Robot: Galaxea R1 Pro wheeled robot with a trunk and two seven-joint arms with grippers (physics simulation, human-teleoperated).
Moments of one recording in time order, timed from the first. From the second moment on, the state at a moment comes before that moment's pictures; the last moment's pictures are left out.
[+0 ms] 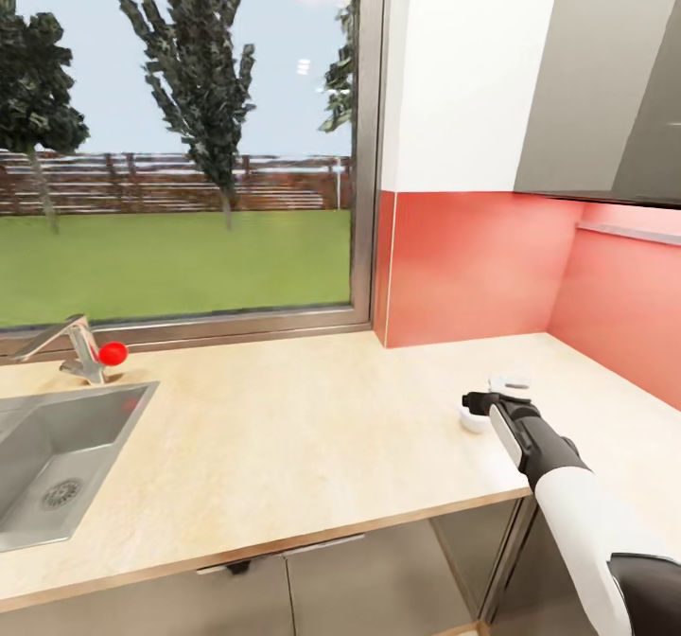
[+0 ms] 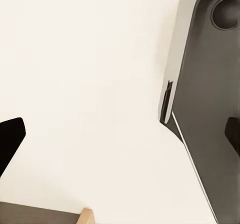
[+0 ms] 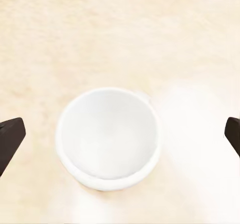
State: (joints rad) left arm 0.01 0.10 0.07 0.04 0.03 -0.09 0.13; right arm -0.87 -0.12 -0.03 -0.61 -0.07 0.45 -0.14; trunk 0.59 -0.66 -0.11
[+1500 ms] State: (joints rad) left arm 0.03 0.10 0.07 0.04 0.03 -0.09 0.13; right arm -0.87 -0.17 -0.03 -0.50 -0.08 0.45 -0.14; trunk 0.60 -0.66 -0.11
